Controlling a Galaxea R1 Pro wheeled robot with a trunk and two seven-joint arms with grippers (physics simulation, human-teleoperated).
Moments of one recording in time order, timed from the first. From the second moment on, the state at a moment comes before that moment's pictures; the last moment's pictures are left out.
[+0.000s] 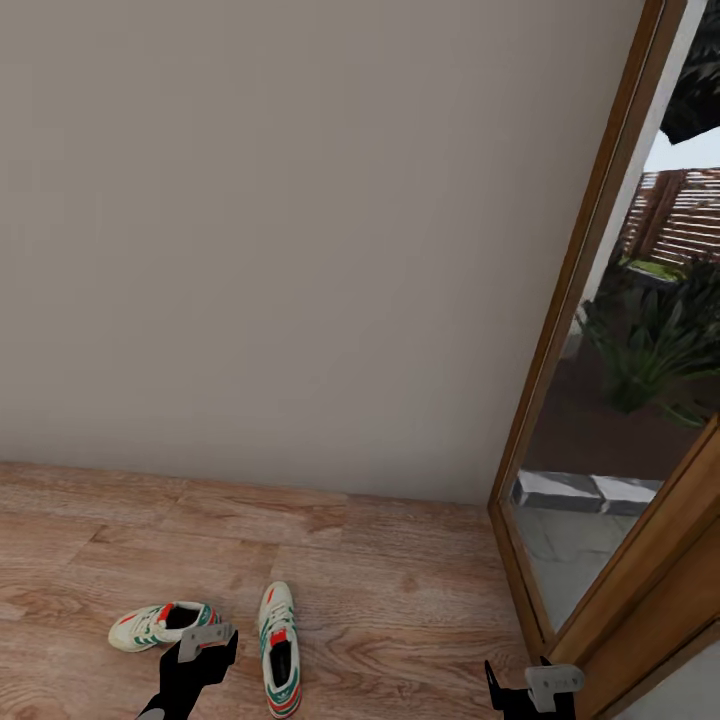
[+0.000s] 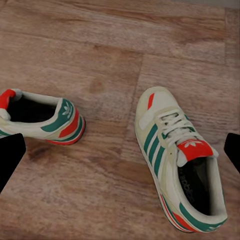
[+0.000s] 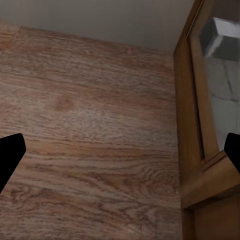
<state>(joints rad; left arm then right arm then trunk) -0.33 0.05 0.09 -0.44 0.03 -0.25 0.00 -0.05 -0.05 -0.06 -0.79 0.09 -0.34 0.00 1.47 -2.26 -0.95</state>
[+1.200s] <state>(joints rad) -0.33 0.05 0.09 -0.44 0.03 -0.25 0.00 -0.05 -0.04 -0.06 -0.79 0.09 -0.34 0.00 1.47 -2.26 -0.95</state>
